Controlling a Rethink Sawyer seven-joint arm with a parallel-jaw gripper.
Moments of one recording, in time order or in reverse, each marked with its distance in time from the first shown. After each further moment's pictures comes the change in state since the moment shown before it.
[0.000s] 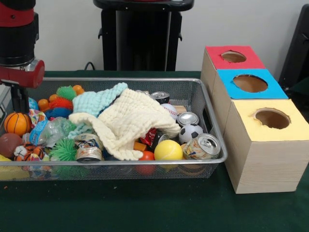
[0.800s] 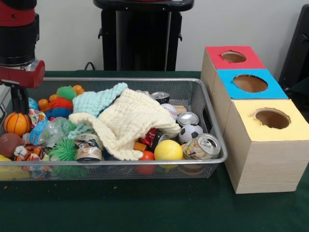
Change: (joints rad) arm -0.003 -0.005 0.000 0.014 -0.006 -0.032 0.000
